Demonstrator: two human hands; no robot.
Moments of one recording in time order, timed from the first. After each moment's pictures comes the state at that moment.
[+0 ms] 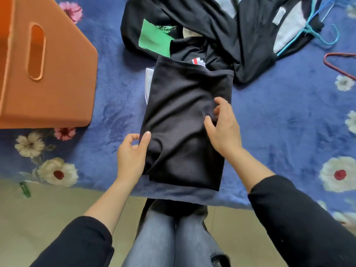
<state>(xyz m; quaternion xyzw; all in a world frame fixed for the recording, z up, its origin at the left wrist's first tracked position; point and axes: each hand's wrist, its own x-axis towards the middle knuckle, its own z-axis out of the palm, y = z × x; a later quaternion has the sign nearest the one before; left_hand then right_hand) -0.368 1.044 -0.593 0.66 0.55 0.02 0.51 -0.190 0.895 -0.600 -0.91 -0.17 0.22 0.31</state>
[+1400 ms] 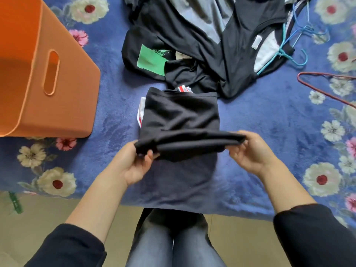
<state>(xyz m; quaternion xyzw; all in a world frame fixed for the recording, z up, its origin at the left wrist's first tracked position) -0.330 1.057 -0.526 0.15 0.60 -0.10 0.78 -0.162 0.834 -0.528 -0.55 0.28 0.50 0.61</state>
